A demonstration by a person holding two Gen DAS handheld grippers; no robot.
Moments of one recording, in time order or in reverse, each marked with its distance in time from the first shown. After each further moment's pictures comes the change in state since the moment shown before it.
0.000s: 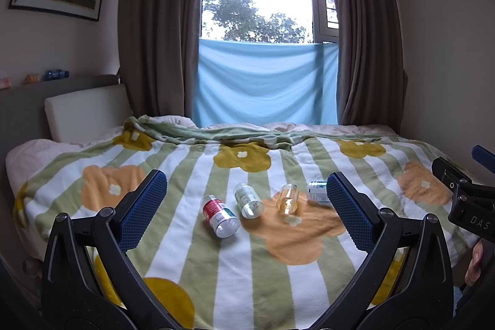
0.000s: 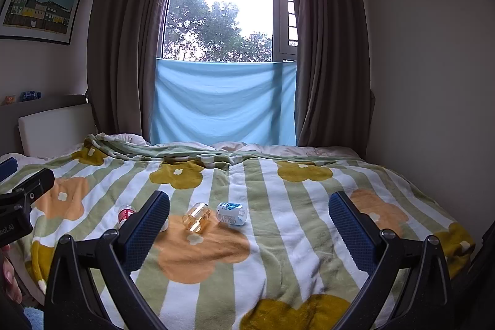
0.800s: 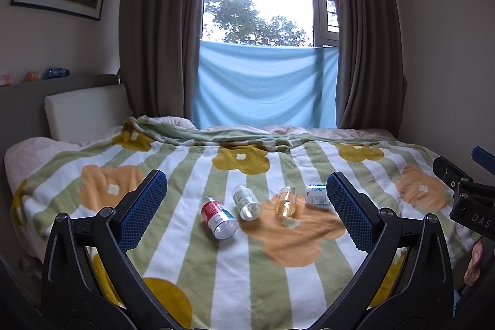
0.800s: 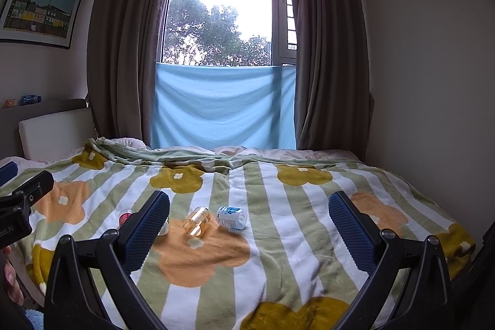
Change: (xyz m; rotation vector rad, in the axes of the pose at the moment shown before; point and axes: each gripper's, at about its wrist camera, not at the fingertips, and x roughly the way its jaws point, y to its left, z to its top) left arm -0.002 -0.003 0.001 -0.011 -0.004 -0.004; right arm 0.004 0.009 0.005 0.001 -0.009 0.002
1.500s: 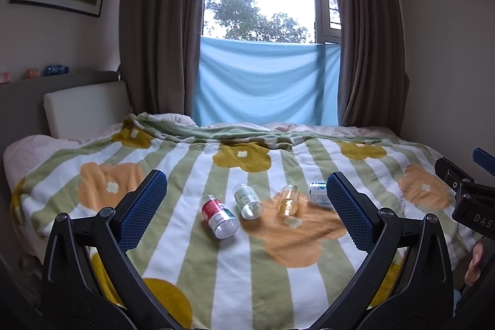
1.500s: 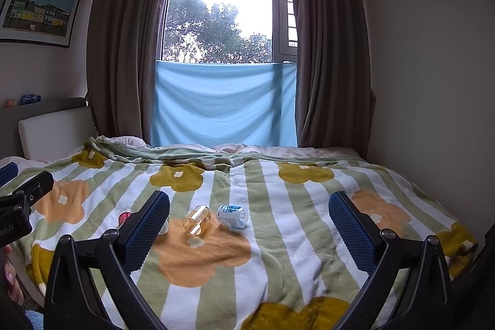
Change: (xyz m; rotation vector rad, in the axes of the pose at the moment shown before) left arm 0.011 0.004 0.003 -0.009 0.018 -0.001; right arm 0.000 -0.001 -0.002 0.005 0.000 0.003
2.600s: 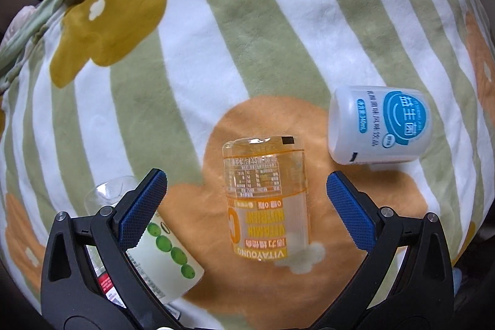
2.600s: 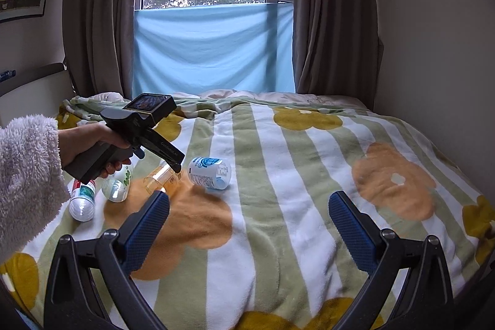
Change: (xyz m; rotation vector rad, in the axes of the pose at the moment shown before) left arm 0.519 -0.120 -0.101 0.358 1.101 -0.228; right arm 0.133 -0.028 -0.065 0.025 0.238 -0.008
